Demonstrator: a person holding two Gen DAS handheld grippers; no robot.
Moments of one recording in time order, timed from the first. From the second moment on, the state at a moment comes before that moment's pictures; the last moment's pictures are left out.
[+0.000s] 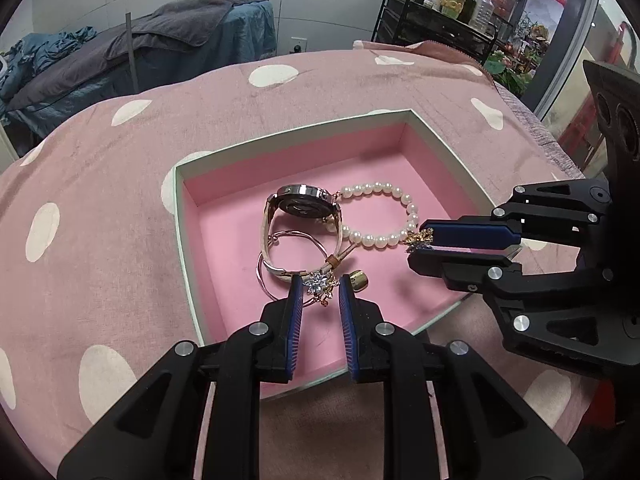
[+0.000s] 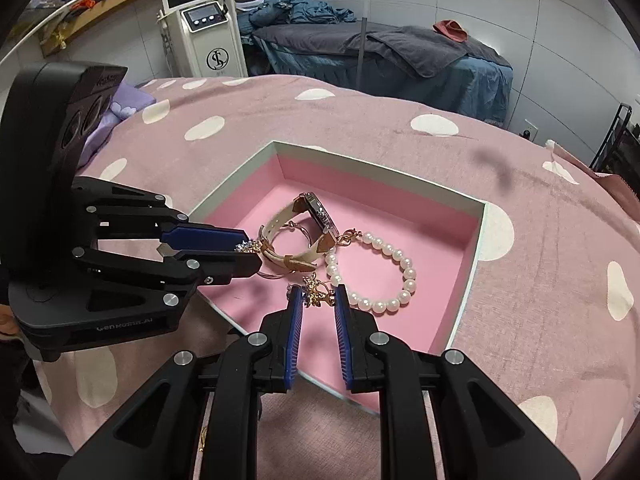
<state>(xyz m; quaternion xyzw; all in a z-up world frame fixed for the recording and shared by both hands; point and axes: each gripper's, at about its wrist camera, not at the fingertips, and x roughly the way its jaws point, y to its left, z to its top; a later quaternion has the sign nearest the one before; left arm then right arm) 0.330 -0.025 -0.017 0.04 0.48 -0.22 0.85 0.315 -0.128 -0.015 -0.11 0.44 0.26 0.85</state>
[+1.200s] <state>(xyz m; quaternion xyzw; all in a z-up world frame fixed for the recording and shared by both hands) 0.269 0.007 0.025 0.05 0.37 -0.13 0.92 0.265 -0.166 0.023 -0.10 0.35 0.19 0.91</state>
